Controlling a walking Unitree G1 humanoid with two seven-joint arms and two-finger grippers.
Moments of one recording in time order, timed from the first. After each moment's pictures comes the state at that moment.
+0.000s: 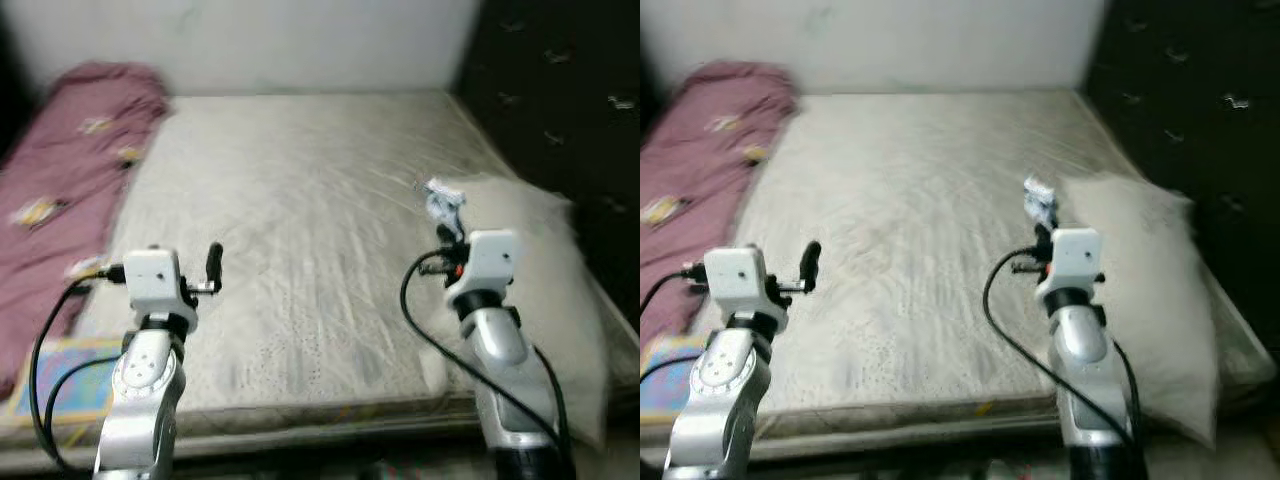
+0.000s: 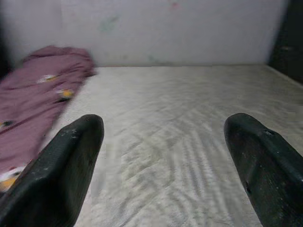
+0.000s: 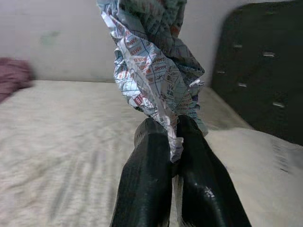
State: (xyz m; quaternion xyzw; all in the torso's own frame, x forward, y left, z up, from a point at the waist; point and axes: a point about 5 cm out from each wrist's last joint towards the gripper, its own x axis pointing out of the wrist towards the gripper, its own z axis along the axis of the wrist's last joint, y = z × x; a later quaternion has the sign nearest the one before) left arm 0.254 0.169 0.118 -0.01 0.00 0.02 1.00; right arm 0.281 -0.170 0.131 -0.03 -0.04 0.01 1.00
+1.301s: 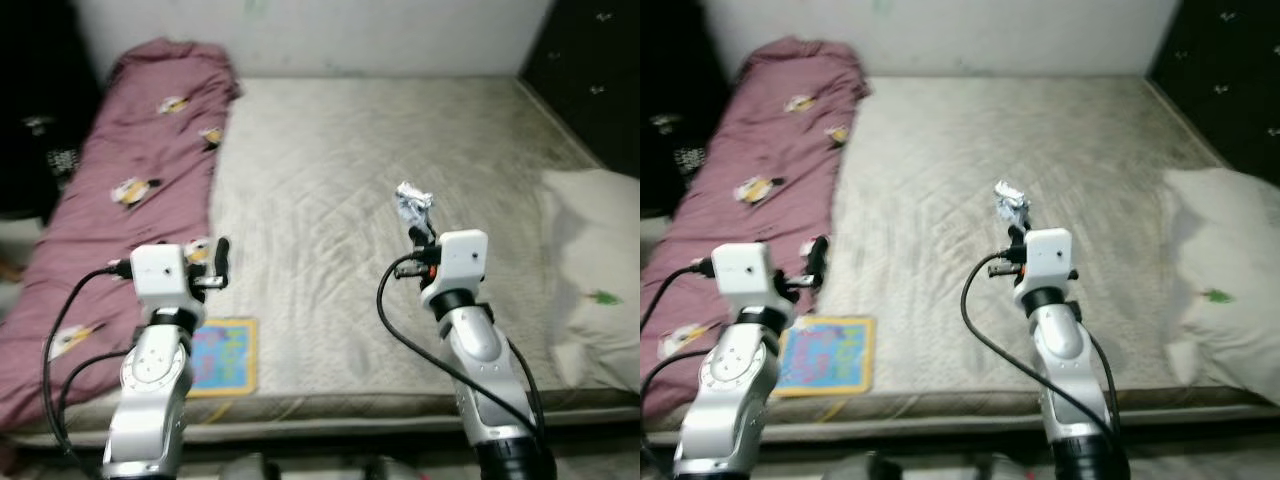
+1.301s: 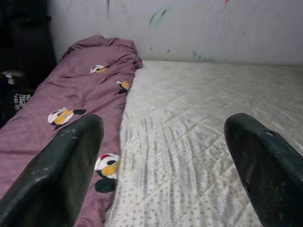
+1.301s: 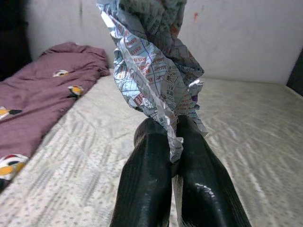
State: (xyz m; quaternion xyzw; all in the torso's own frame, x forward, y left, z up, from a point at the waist) left arm 0.257 0.161 0.115 -0.02 0.00 0.01 1.00; right arm 0.286 -0.146 0.119 -0.03 -0.03 0.06 1.00
